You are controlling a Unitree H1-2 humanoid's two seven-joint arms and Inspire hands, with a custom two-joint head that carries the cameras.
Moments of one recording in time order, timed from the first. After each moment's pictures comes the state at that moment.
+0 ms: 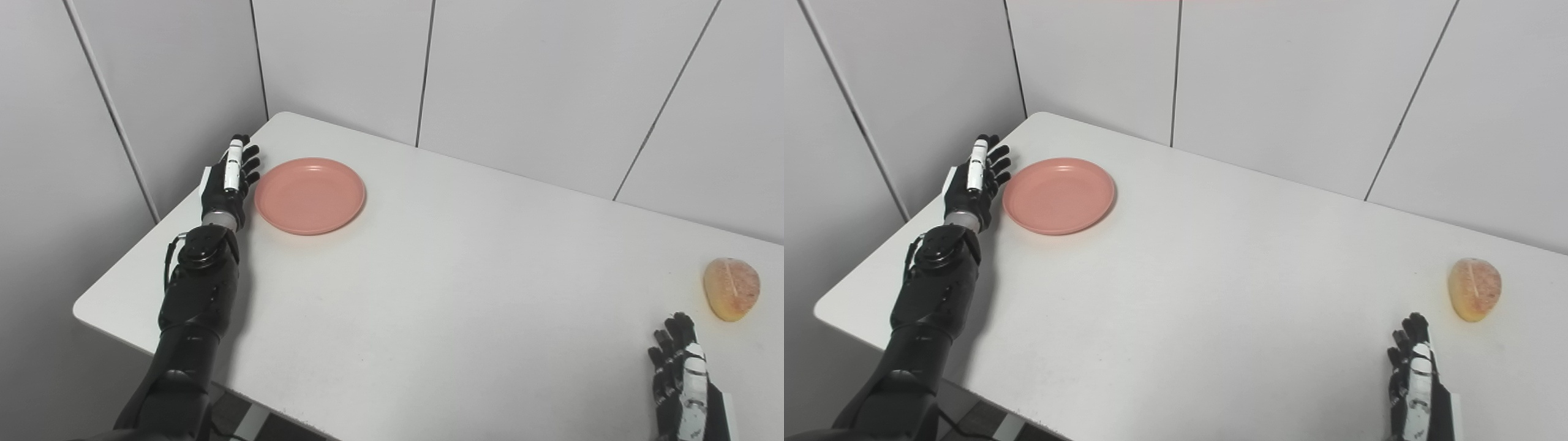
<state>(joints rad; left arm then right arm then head) -0.41 0.37 0.42 0.47 -0.26 0.11 0.09 0.01 0.00 -0.01 -0.09 0.15 0.01 0.05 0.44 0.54</state>
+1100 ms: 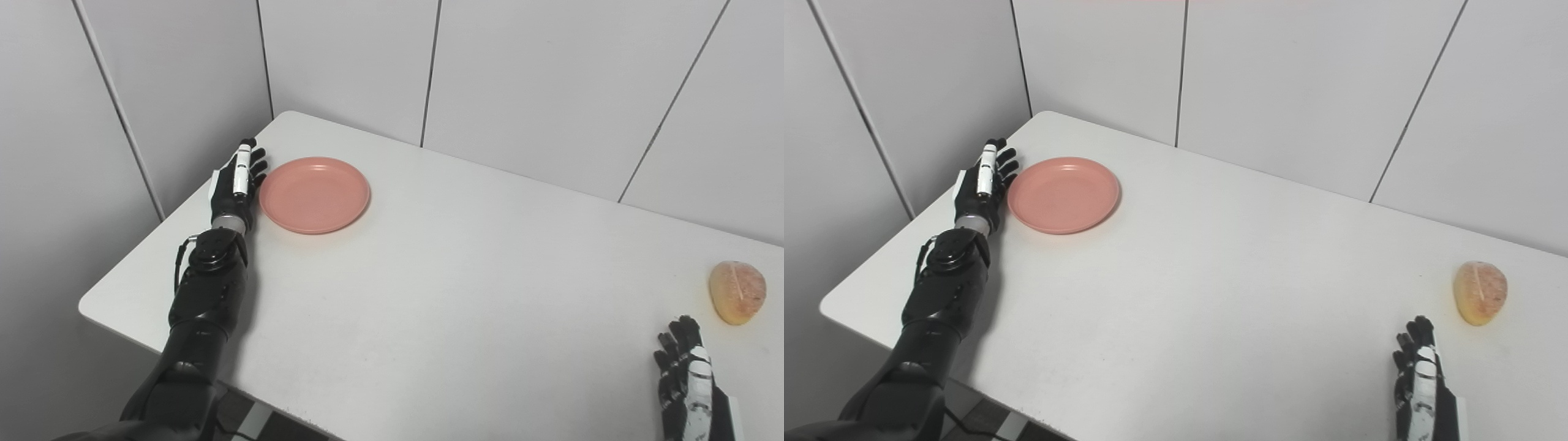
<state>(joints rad) -0.45 0.36 0.37 0.57 -0.26 0.06 0.09 0.02 0.00 -0.01 -0.09 0.14 0.01 0.05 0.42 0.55</state>
